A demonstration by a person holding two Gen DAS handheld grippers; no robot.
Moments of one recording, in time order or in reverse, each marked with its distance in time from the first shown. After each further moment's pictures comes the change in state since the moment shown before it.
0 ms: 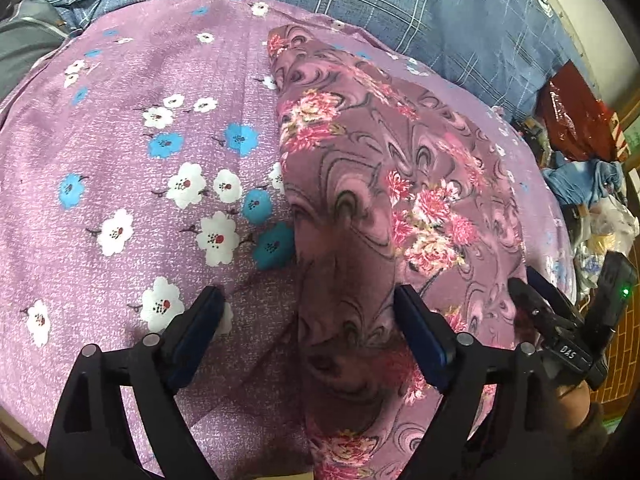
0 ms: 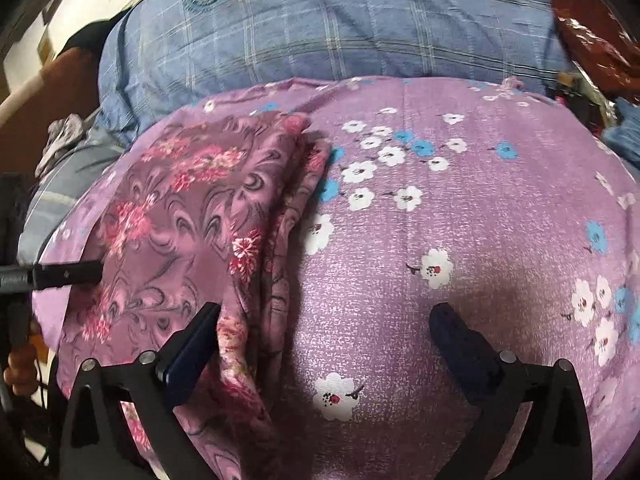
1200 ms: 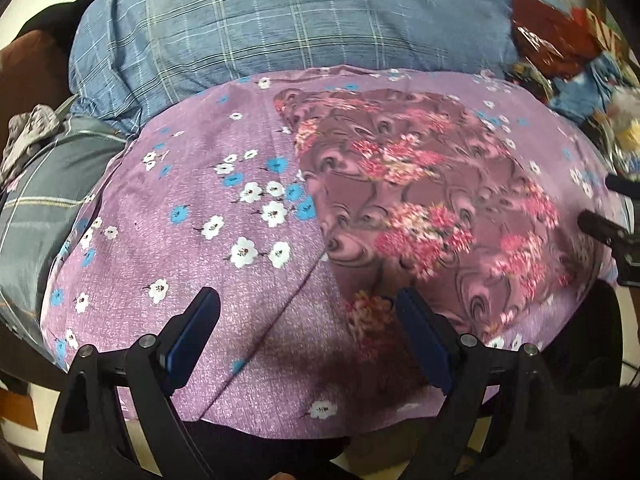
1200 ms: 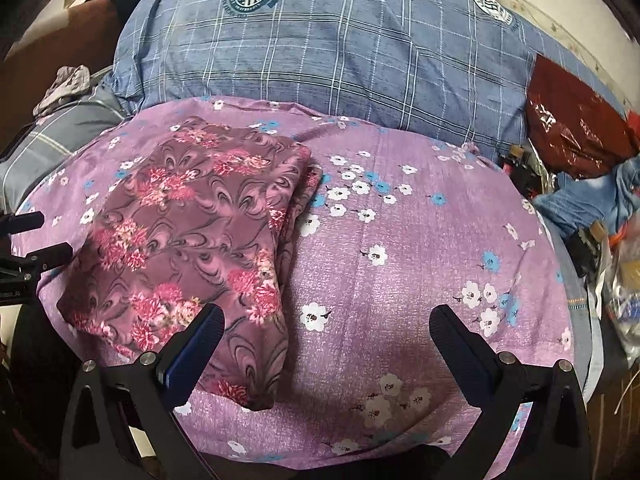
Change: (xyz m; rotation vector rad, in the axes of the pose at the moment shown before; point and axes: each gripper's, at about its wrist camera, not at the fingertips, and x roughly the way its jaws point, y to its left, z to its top) left arm -0.065 -0.037 -0.077 0.312 -0.215 0.326; right arm -0.086 0.040 -0.025 -0.253 -0.047 -0.224
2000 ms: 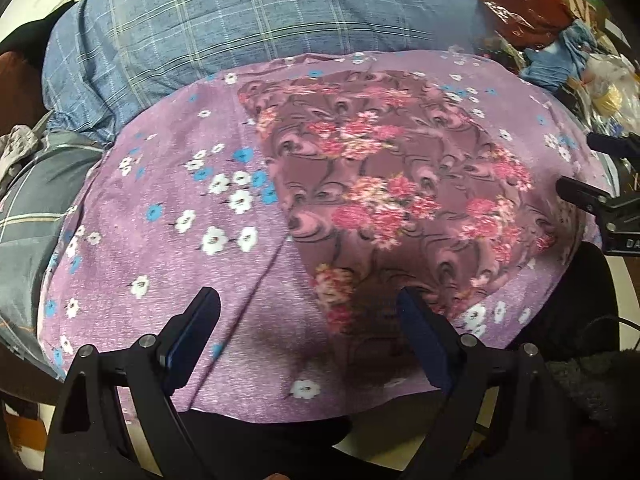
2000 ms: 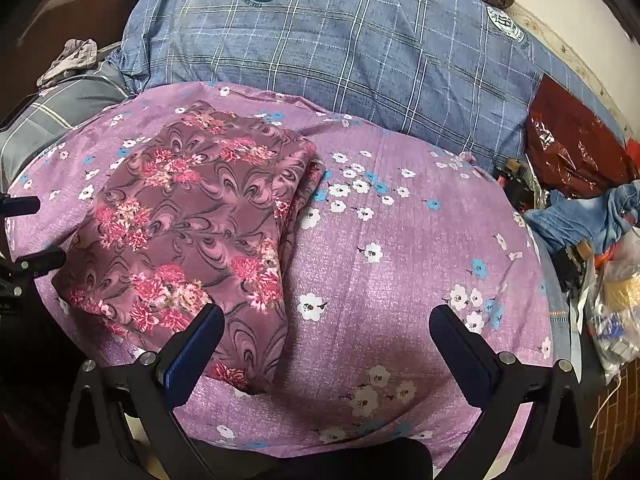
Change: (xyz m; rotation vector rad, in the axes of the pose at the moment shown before) left arm -0.009 -0.022 -0.005 0.087 0.035 -0.056; right arm -0.006 0.008 0.000 -0.065 0.025 -0.047
